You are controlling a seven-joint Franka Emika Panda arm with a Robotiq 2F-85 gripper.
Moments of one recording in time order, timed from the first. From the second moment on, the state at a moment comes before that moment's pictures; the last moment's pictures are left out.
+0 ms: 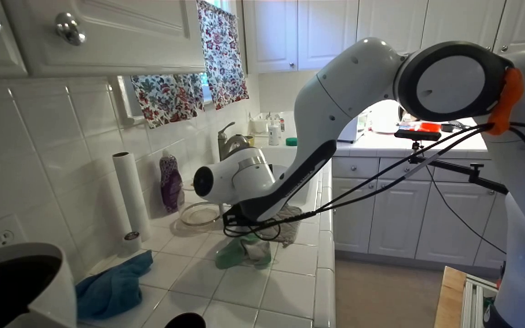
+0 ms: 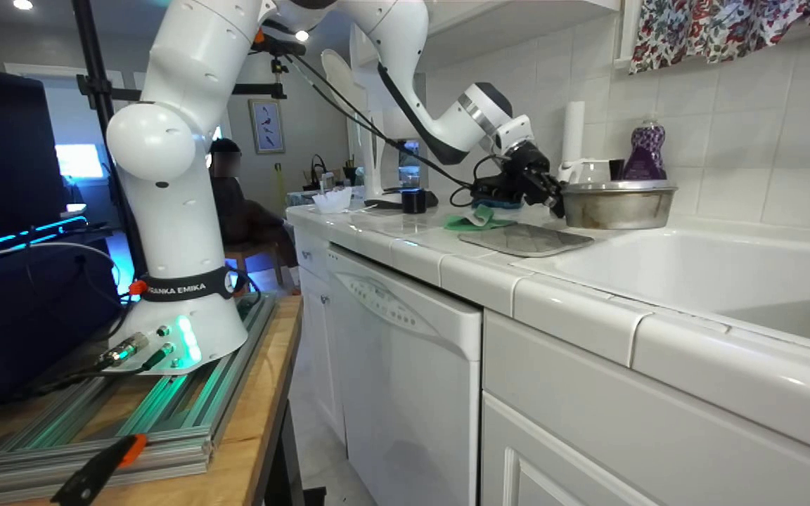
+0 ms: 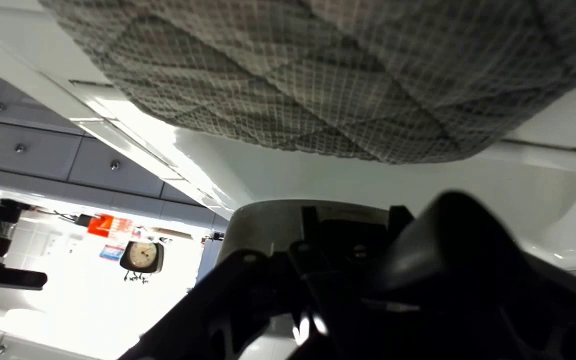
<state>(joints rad) 0.30 0.51 0.00 -1.75 -1.10 1.87 2.01</state>
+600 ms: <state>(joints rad) 0.31 0.53 0.04 -1.74 -1.16 1.88 2.15</state>
